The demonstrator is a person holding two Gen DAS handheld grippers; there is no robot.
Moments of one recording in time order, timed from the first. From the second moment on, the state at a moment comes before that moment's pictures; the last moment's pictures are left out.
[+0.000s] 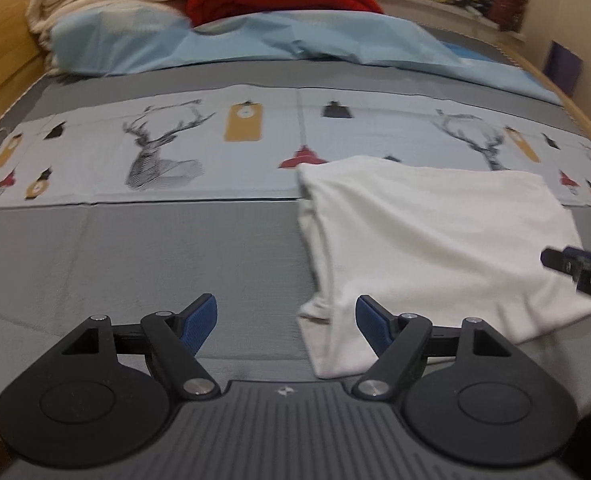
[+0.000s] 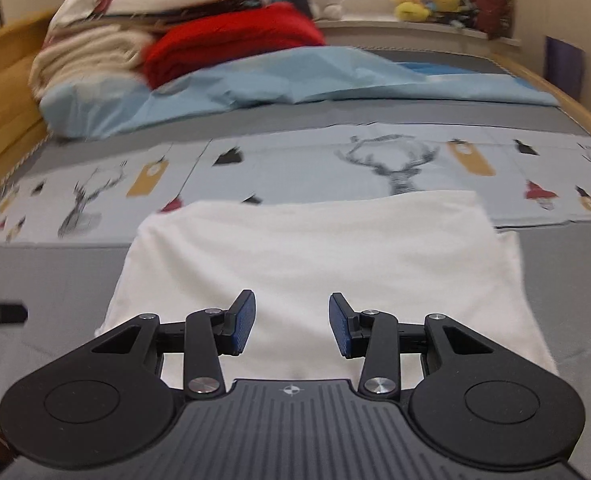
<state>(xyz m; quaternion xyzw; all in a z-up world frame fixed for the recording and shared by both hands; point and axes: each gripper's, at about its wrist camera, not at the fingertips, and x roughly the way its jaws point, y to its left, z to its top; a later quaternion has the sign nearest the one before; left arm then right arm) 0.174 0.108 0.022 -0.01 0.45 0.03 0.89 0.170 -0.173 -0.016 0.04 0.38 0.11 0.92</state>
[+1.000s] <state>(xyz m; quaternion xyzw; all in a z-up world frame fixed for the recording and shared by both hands) 0.201 0.181 -0.011 -0.07 0.47 0.11 0.87 0.154 -0.003 -0.059 -0.16 0.36 0.30 0.87</state>
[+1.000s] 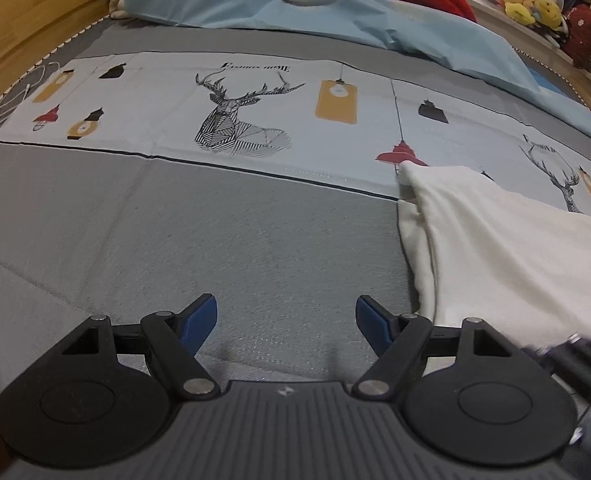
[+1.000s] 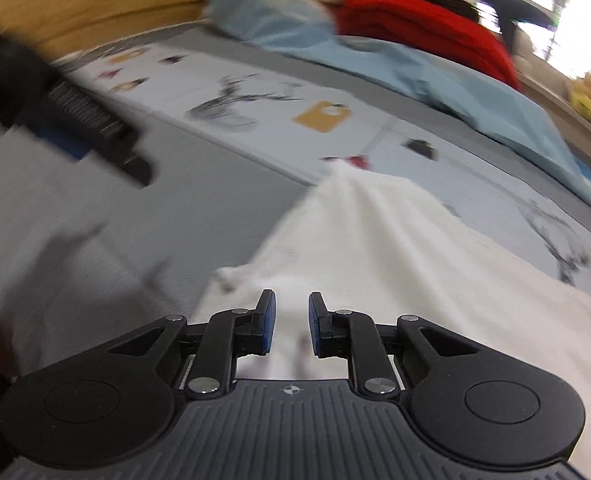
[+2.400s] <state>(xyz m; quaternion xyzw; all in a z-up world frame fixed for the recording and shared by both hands) 0.306 0.142 -0.077 -0.28 0.55 -0.10 0.78 0.146 -0.048 -0.019 -0.04 0.34 0.38 0.86</state>
